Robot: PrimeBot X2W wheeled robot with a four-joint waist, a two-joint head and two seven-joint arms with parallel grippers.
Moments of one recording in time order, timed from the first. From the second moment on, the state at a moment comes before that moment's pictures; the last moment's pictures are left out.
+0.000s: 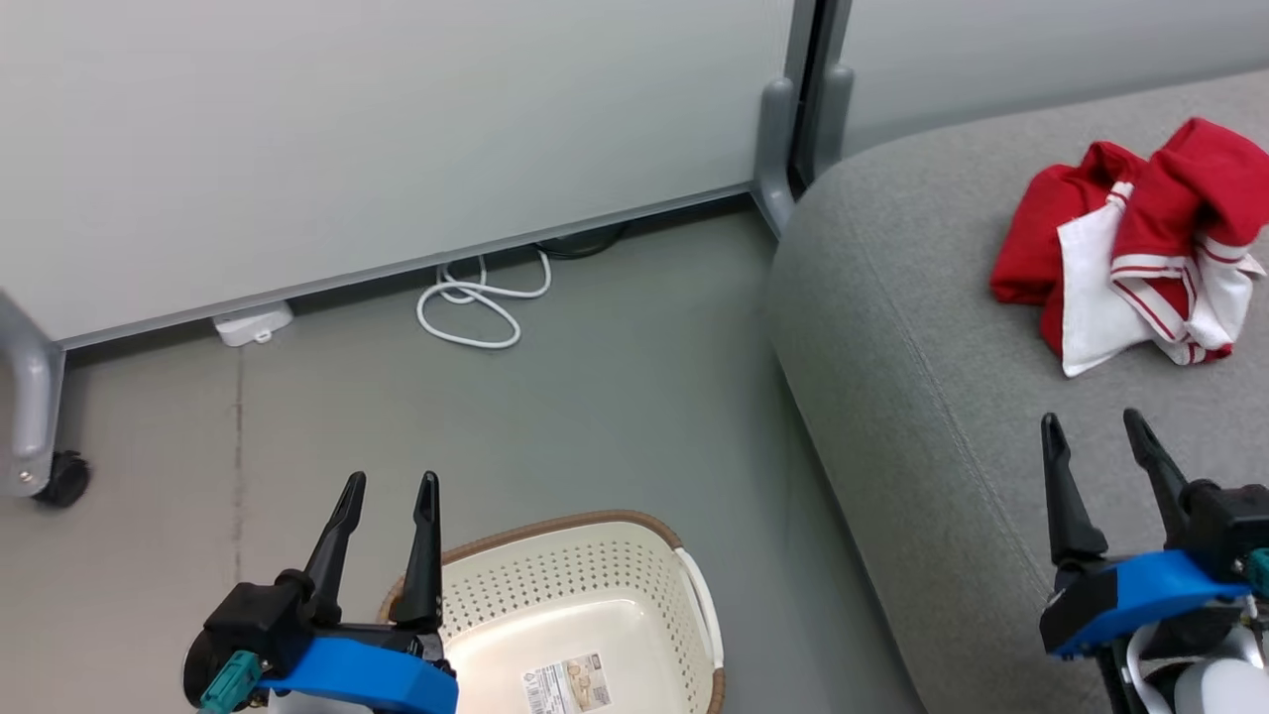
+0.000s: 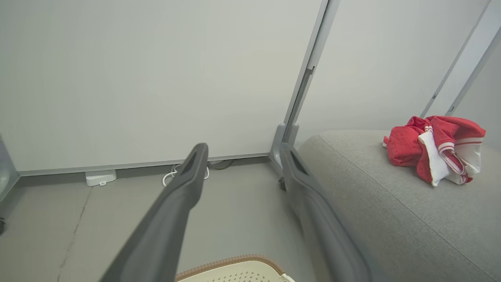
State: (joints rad) left arm -0.04 0.11 -0.17 0.24 -0.33 -0.13 -0.26; right arm -0.12 -0.05 -0.17 0.12 0.02 0.13 -0.06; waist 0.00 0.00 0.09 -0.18
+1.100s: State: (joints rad) left arm -0.03 0.12 -0.08 0.34 -0.34 -0.13 -0.26; right arm 0.02 -0.05 -0.09 0.12 0.08 0.13 -0.09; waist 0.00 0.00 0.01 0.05
